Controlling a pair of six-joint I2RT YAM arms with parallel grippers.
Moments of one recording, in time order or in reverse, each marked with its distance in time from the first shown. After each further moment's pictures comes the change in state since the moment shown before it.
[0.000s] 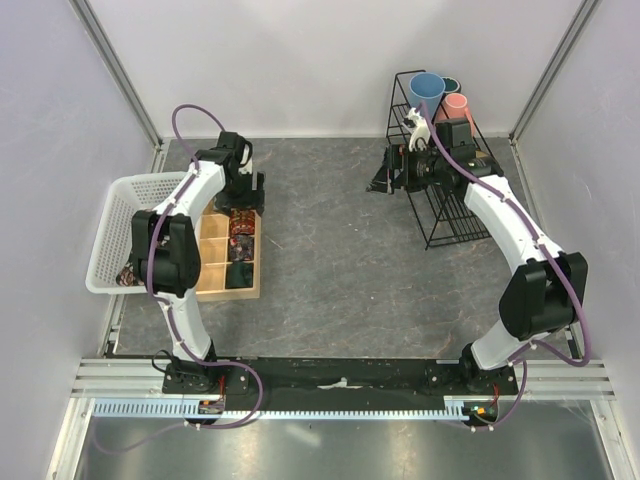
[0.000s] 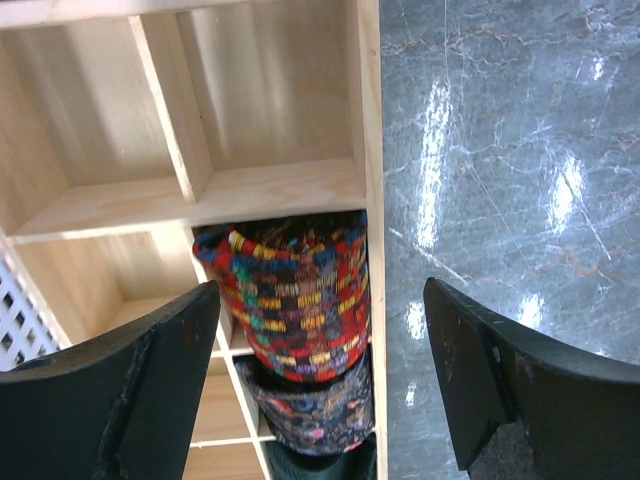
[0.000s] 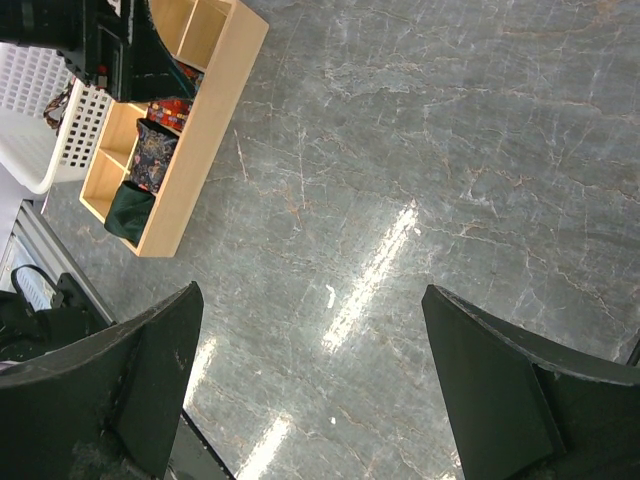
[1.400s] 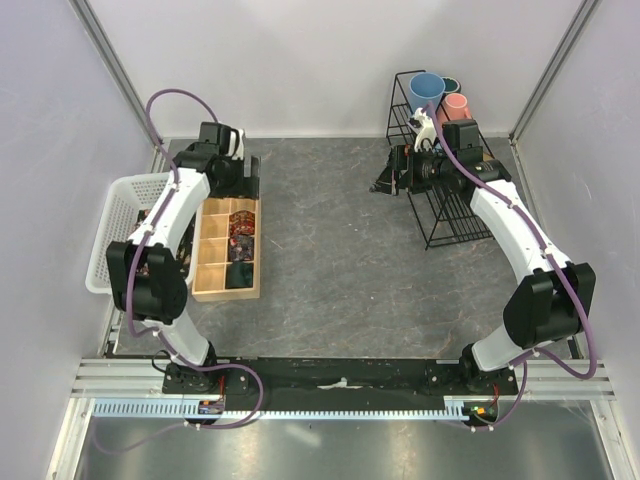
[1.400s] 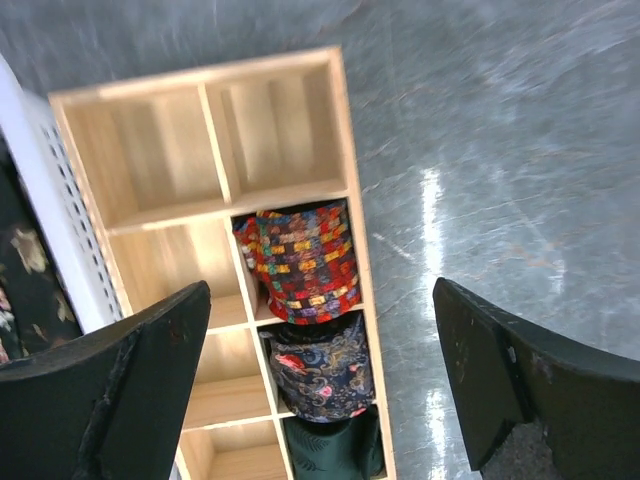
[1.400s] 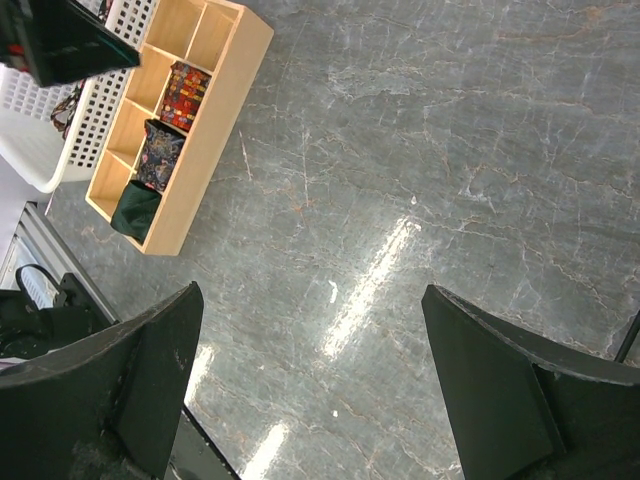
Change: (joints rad) left arm 0.000 -0.212 -0.082 0.099 0.002 0.055; right arm -0.013 -0.057 -0.027 -0.005 -0.004 -0.001
